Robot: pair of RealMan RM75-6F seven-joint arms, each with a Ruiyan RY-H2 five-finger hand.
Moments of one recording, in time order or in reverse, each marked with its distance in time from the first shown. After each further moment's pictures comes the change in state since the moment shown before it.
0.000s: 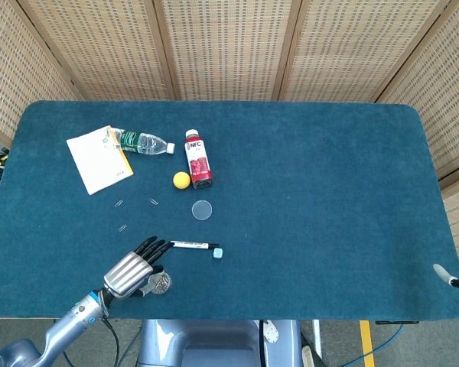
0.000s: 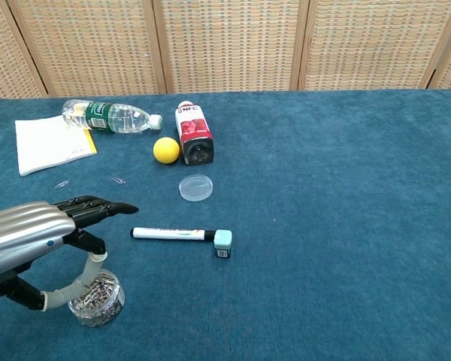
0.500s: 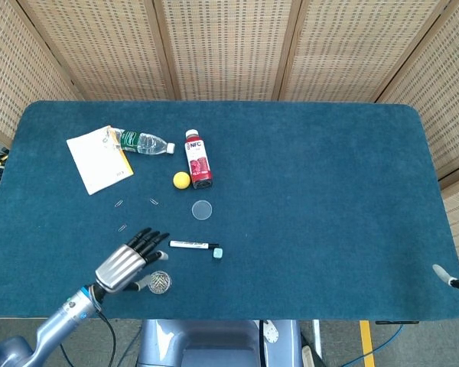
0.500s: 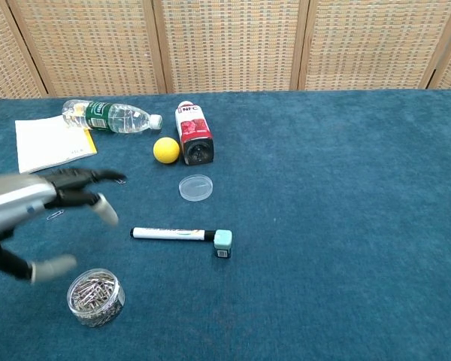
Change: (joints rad) left arm 0.002 0.059 -0.026 -0.003 0.010 0.093 -0.097; right arm -0.001 0.001 -0.002 -0.002 -0.005 0.003 -0.001
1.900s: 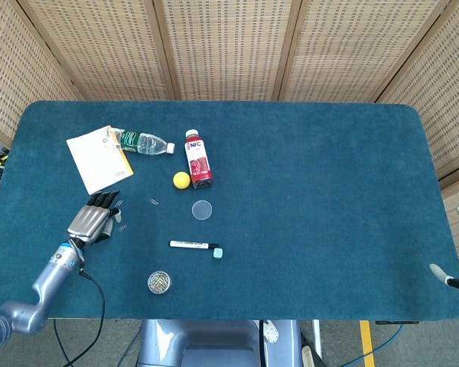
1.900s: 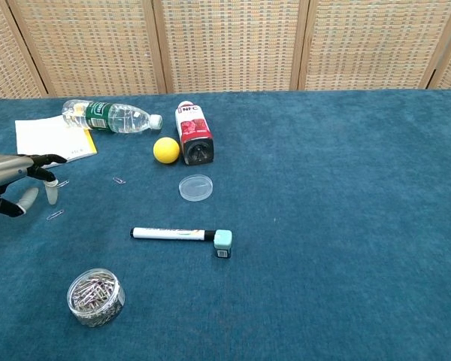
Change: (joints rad) left arm -0.086 -0.100 -0.158 0.358 -0.395 -0.337 -0.003; right arm 0.010 -0.007 0.000 -0.002 0.009 -0.020 -0.024
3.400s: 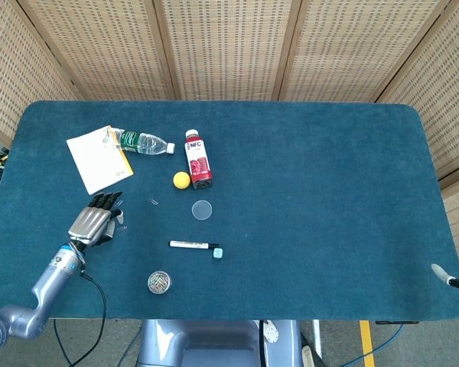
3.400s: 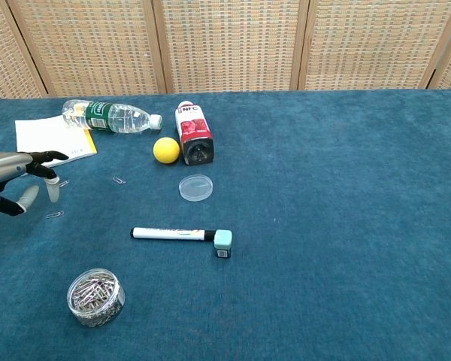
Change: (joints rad) left arm 0.012 0.034 0.001 -0.084 -0.012 0.028 0.013; right arm -0.003 0.005 0.000 0.003 -0.002 0.006 0.020
